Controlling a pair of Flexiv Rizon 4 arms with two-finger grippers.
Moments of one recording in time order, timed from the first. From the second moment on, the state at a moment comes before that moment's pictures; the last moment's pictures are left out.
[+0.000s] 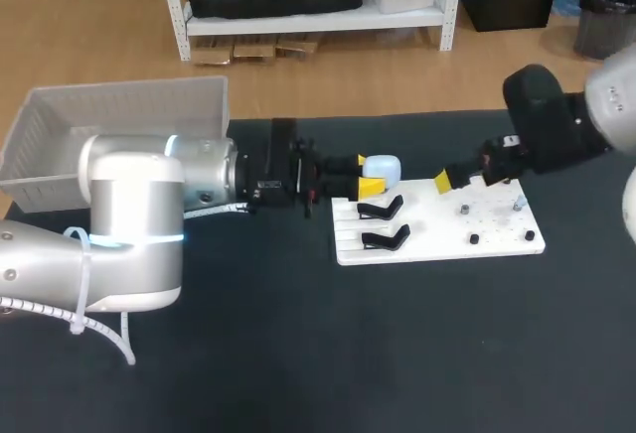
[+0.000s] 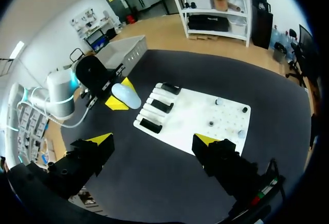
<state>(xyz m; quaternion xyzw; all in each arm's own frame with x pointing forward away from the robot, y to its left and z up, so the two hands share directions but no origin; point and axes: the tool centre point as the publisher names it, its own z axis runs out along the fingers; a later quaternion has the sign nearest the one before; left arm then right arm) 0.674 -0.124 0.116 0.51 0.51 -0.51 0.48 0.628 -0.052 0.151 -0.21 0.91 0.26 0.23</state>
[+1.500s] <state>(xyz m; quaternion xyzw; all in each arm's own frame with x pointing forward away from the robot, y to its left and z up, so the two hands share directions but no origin) 0.676 -0.124 0.113 0.52 0.51 -0.51 0.47 0.656 0.010 0.129 -0.20 0.92 0.27 0.21</state>
